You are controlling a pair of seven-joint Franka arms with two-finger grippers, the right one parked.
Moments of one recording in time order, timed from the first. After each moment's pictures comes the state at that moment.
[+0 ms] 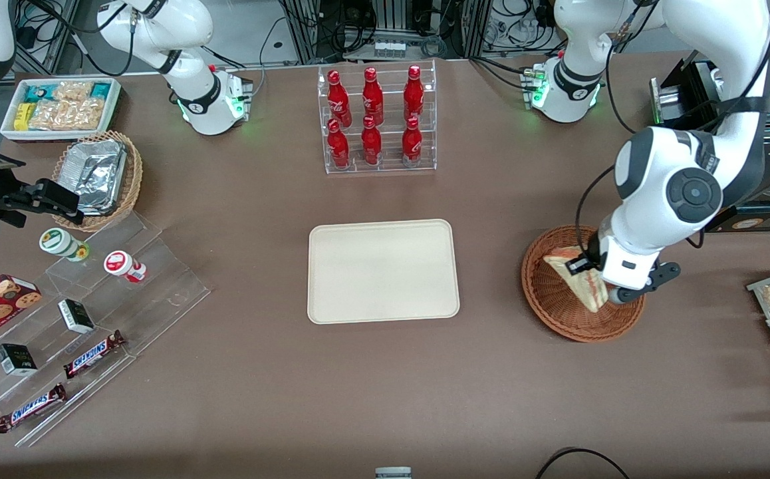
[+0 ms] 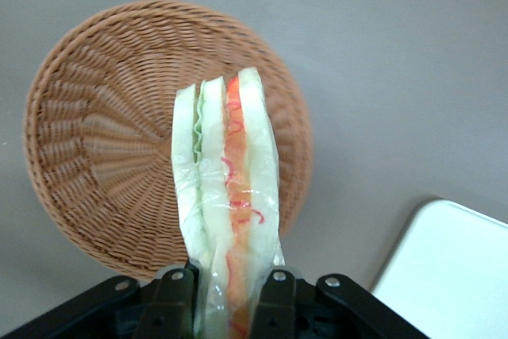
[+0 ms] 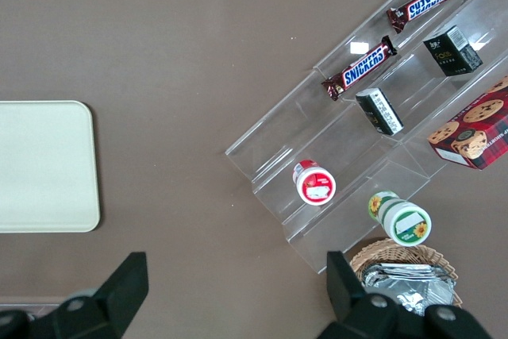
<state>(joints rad) -0.08 0.23 -0.17 -1.86 0.01 2.05 -0.66</state>
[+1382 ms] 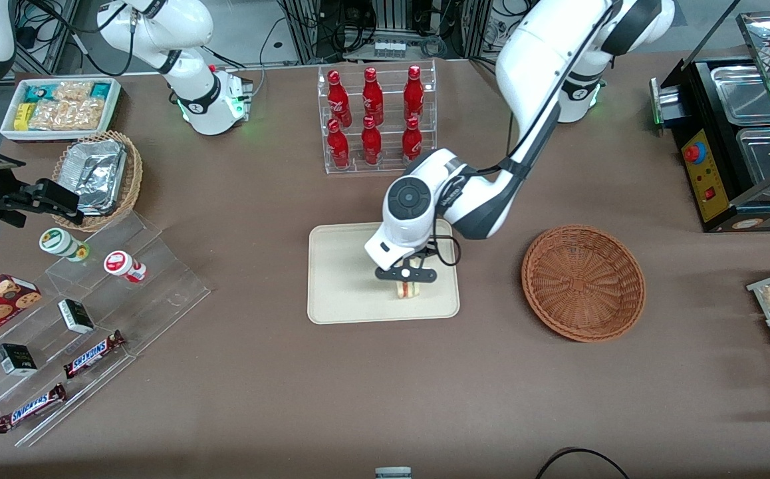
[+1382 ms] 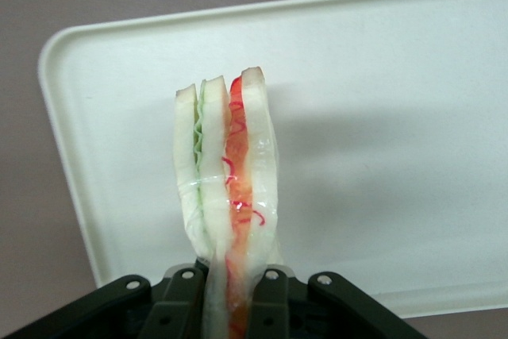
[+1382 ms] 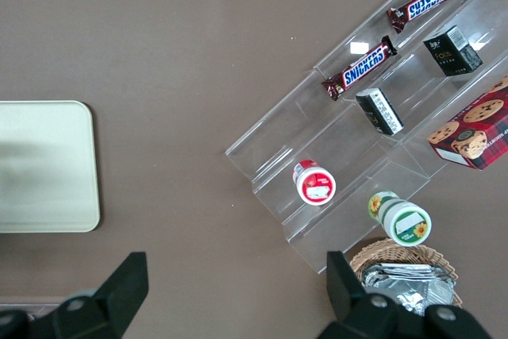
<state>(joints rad) -0.62 0.71 -0.18 -1.47 0.06 2.13 -0.70</state>
